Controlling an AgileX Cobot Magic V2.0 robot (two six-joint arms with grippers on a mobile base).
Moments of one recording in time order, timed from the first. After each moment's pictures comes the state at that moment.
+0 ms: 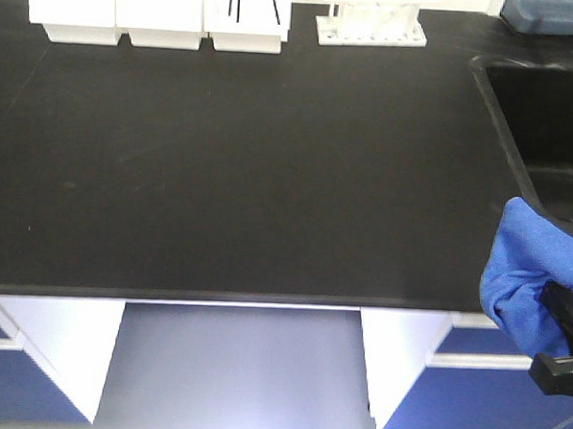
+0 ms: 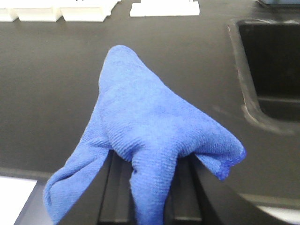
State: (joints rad) left arm -0.02 -0.01 0.03 0.14 0.26 -0.18; right arm 0.00 0.39 -0.22 0.49 0.35 -0.45
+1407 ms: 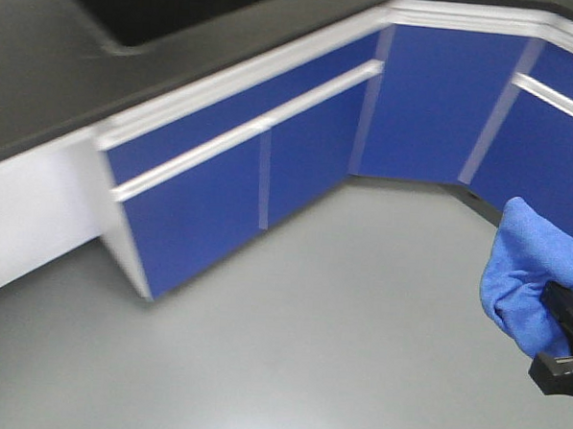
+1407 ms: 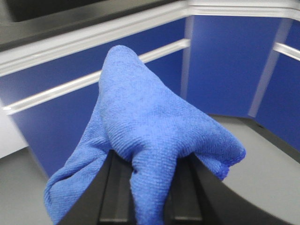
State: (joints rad) left arm -0.02 -0.01 0.03 0.14 0.26 -0.18; right arm 0.00 0.39 -0.22 0.49 0.35 -0.45
